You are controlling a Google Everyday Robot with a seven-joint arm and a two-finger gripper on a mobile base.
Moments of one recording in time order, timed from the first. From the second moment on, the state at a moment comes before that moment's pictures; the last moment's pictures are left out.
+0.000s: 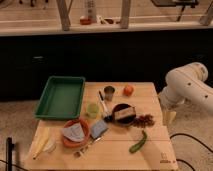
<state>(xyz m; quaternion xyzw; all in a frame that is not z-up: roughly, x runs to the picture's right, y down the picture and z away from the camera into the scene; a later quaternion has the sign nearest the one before) 0.292 0.110 0.681 -0.28 0.02 0.03 0.96</state>
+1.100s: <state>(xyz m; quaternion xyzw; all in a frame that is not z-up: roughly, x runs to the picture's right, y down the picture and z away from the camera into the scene) 0.230 0.118 0.701 -0.27 -0.01 0.02 0.96</state>
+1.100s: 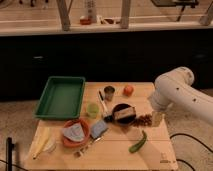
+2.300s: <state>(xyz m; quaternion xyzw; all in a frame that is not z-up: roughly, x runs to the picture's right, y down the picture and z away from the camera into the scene) 0.183 0.106 0.728 -0.26 -0.03 -0.01 0.96</state>
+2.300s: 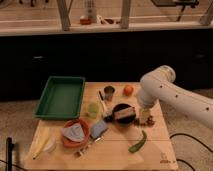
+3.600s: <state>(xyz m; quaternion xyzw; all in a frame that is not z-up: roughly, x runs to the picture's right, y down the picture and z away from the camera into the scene) 0.153 0.105 0.759 -0.27 -0.05 -0.06 0.96</state>
